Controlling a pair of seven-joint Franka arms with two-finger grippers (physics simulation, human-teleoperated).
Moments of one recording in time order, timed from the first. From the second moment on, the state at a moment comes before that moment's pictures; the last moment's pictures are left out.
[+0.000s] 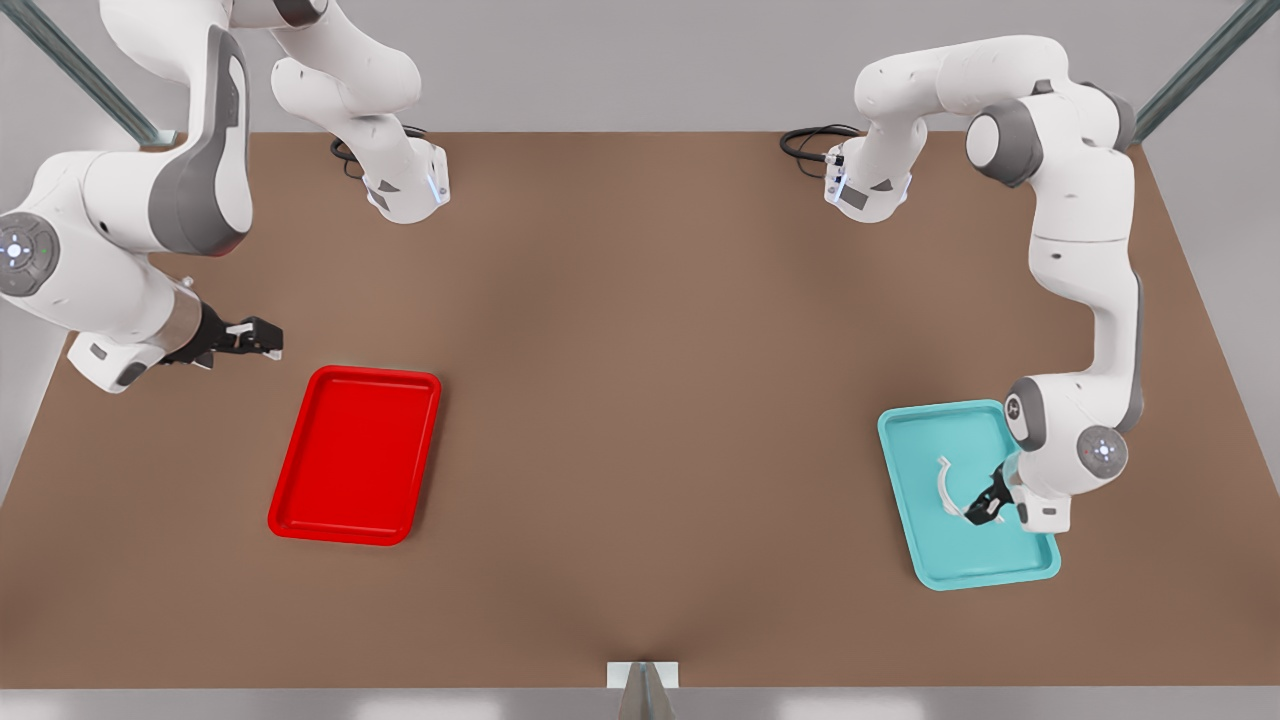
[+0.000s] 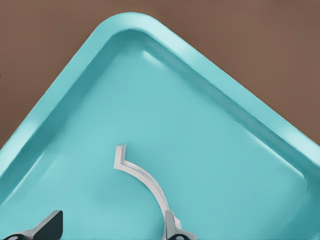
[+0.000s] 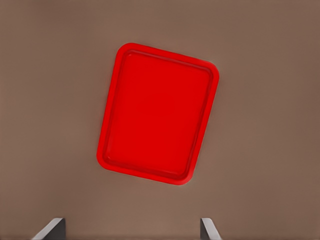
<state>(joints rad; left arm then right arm) 0.23 0.78 -0.09 -1.58 0.09 2.35 -0.71 0.09 0.17 -0.10 -1.48 -0.01 1.52 -0.15</state>
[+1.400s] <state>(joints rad) 0.24 0.80 -0.12 -1.59 0.15 2.43 -1.26 0.09 0.14 -0.10 -1.60 0.00 1.59 -0.18</state>
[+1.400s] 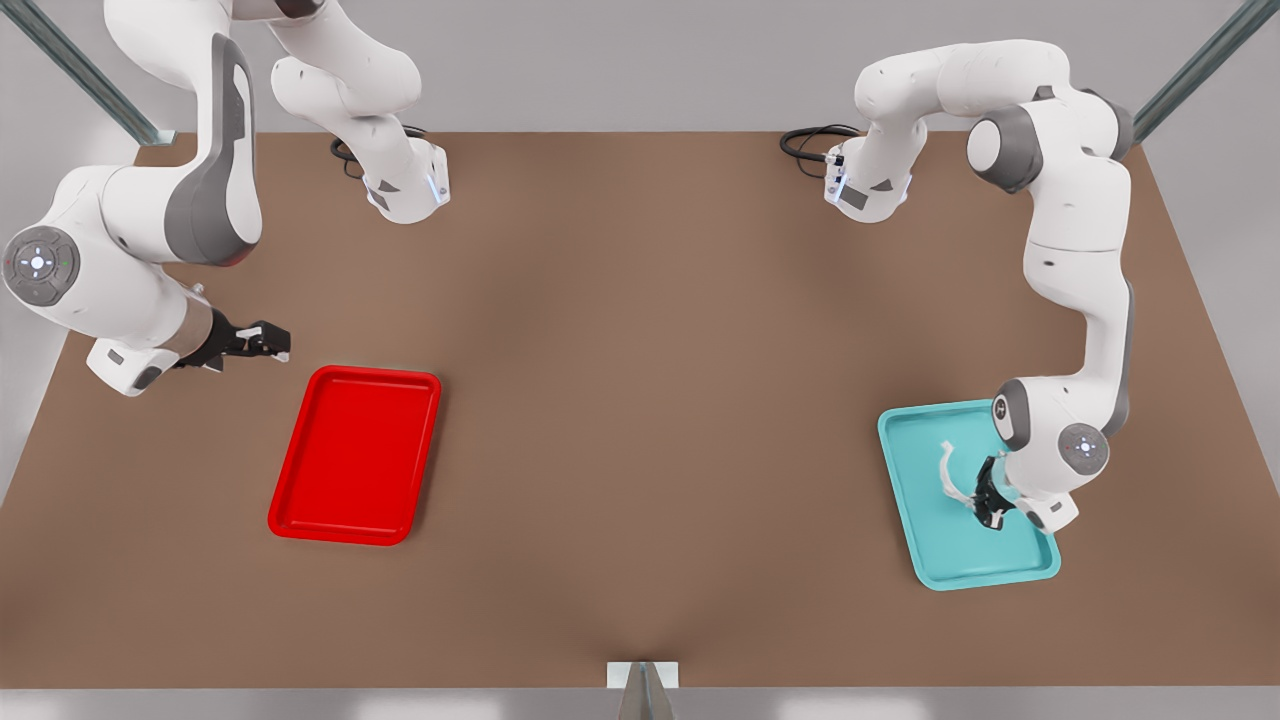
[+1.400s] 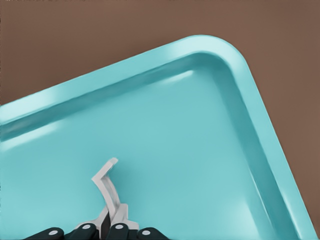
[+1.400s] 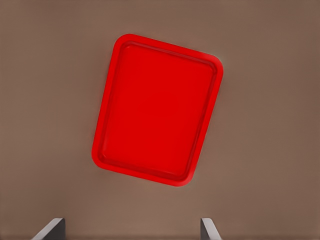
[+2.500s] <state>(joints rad) -0.57 0.90 -0.13 -0.98 0.01 2.01 -2.09 0.57 0.52 -0.07 -1.50 0.32 2.12 0.01</state>
